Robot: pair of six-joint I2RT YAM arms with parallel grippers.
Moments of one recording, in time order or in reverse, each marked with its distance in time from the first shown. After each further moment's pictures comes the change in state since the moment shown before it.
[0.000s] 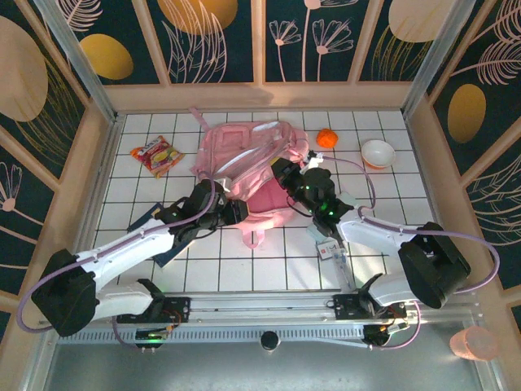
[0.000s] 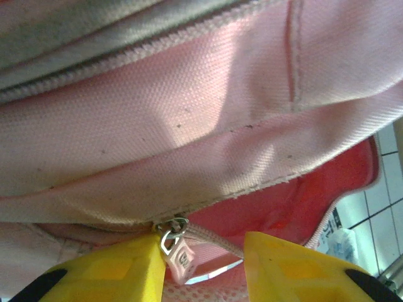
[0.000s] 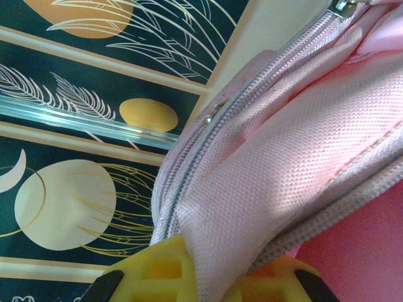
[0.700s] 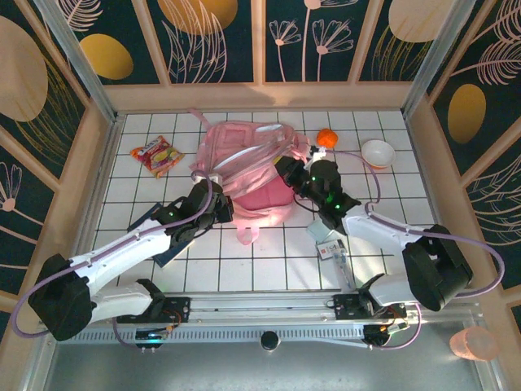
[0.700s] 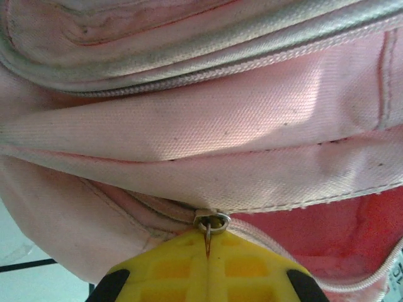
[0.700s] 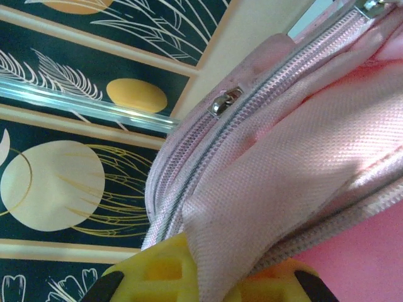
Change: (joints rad) left arm -0.001 -0.045 0.020 -0.101 -0.215 0.057; right arm -0.093 -0.021 0.050 -0.135 -0.186 -0.059
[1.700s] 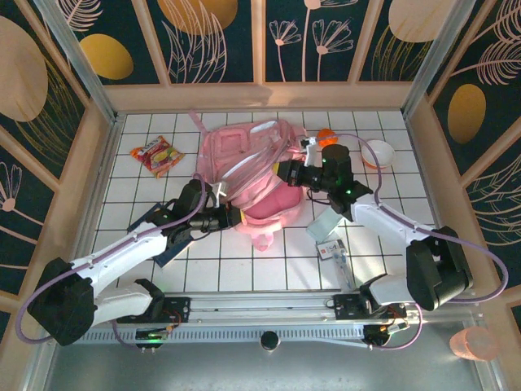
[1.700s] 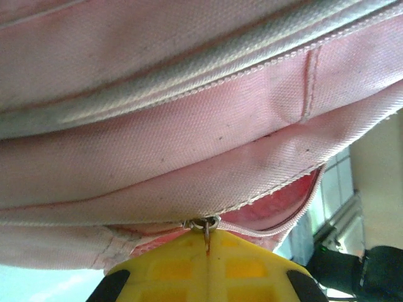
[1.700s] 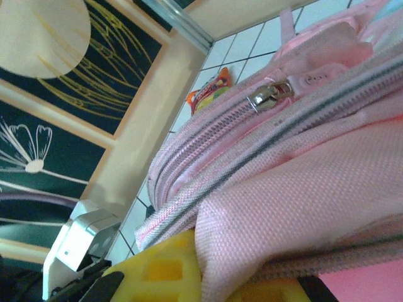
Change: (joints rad) left arm 0.092 -0.021 -0.093 0.135 0.504 -0.062; right arm -0.137 0.001 0.099 -0.241 -0.451 -0.553
